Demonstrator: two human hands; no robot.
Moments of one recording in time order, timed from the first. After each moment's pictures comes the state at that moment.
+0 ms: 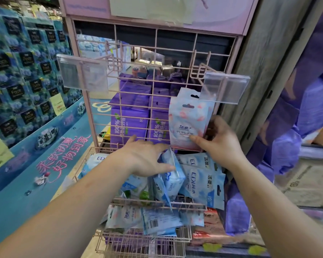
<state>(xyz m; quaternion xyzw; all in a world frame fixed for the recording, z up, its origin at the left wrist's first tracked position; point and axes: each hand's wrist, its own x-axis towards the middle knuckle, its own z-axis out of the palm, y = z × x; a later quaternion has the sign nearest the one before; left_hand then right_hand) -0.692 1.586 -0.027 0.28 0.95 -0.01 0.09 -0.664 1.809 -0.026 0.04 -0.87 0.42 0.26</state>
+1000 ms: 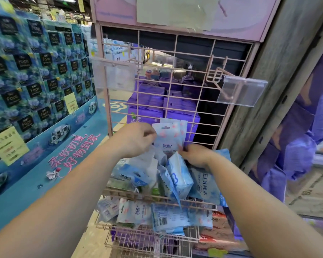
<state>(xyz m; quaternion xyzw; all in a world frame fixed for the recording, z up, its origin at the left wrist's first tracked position) -0.691 1.532 -0.007 0.18 0.94 0.28 -0.04 -0.700 1.745 -0.052 -0.02 -0.96 0.26 -0.11</state>
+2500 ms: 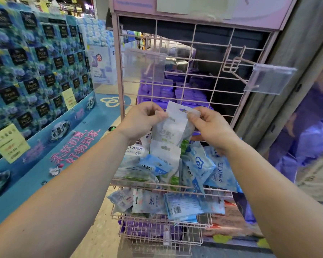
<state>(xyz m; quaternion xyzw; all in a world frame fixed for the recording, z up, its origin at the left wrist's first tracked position) -0.724 1.507 -0.023 0.19 0.74 0.64 -0.03 -0.676 1.708 -0.011 0.05 -0.82 0.56 0.10</state>
